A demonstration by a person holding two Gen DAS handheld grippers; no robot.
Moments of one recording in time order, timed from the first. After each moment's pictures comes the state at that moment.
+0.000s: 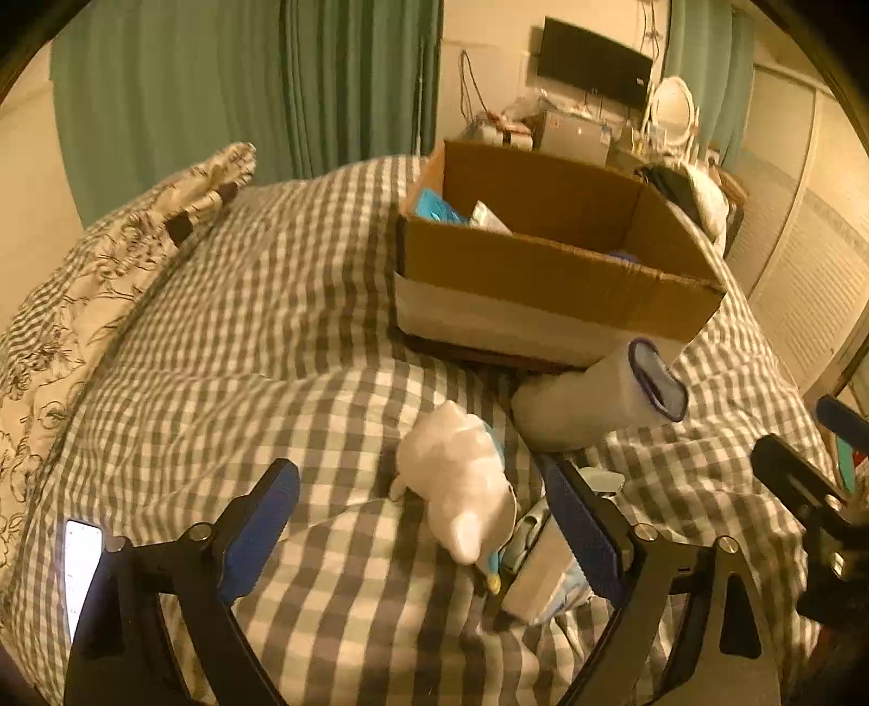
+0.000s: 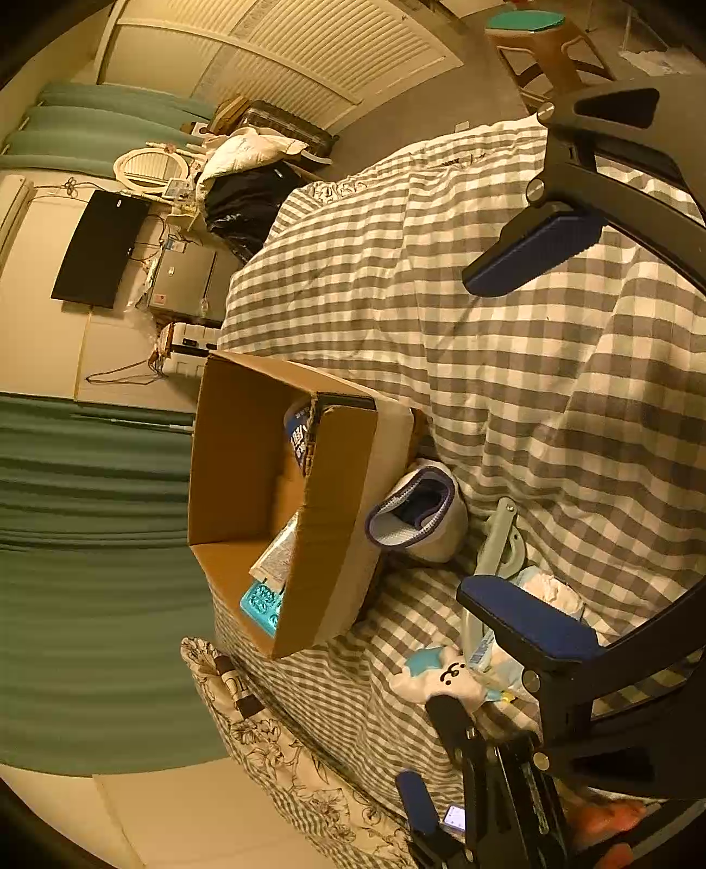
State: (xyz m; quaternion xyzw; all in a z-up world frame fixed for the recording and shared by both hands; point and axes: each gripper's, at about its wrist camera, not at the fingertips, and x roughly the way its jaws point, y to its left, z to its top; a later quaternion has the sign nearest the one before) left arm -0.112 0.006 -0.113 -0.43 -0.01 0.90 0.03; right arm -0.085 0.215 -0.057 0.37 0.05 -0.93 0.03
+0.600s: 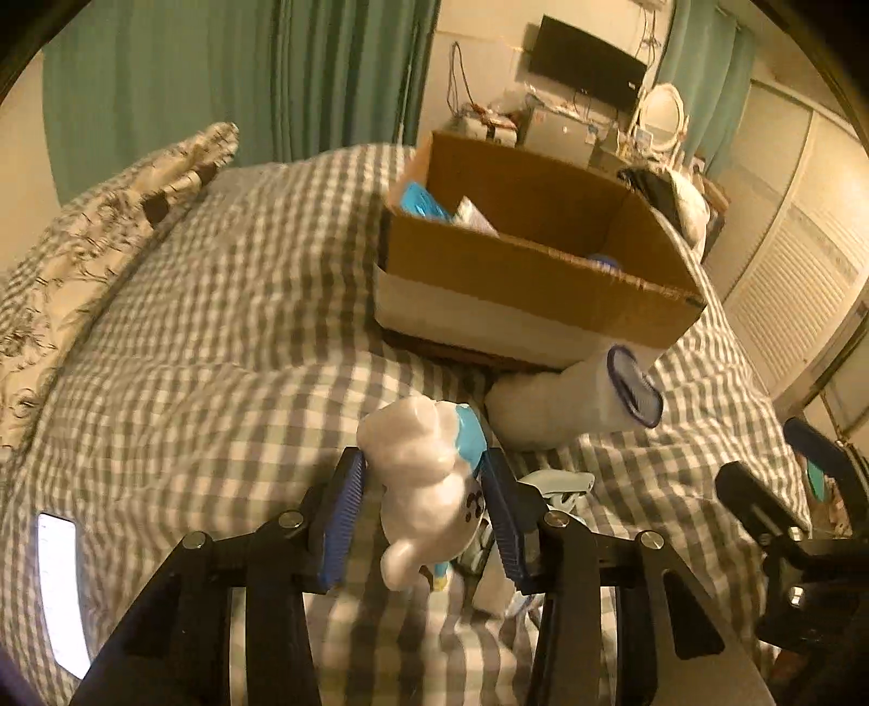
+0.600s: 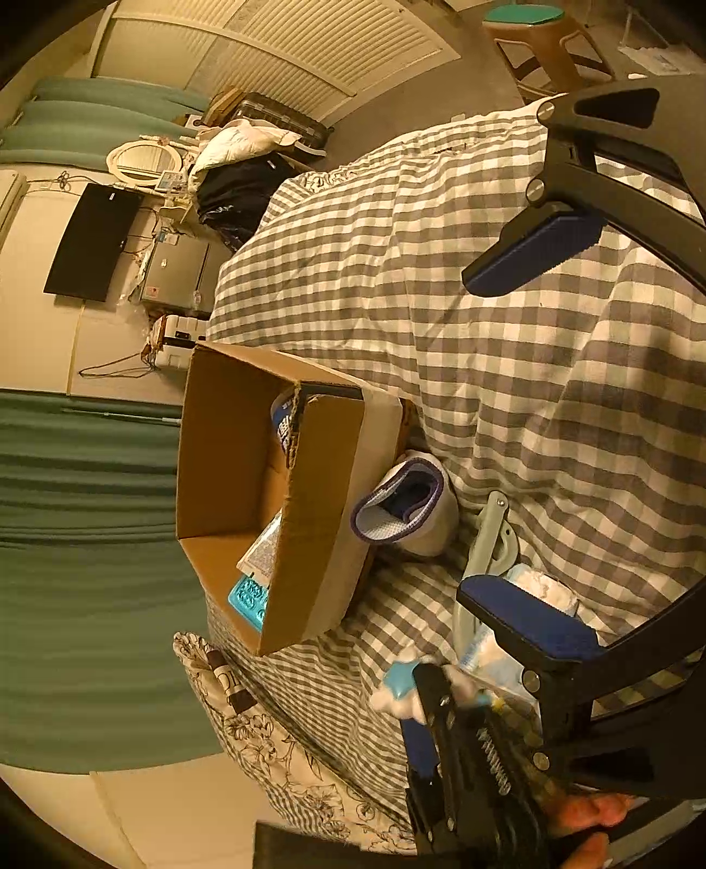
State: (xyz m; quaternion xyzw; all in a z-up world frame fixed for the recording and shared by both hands) left arm -0.110 -0.005 -0.102 -0.43 -0.04 0.90 0.06; right arm -0.084 0.208 -0.061 0.38 0.05 -0.92 0.04
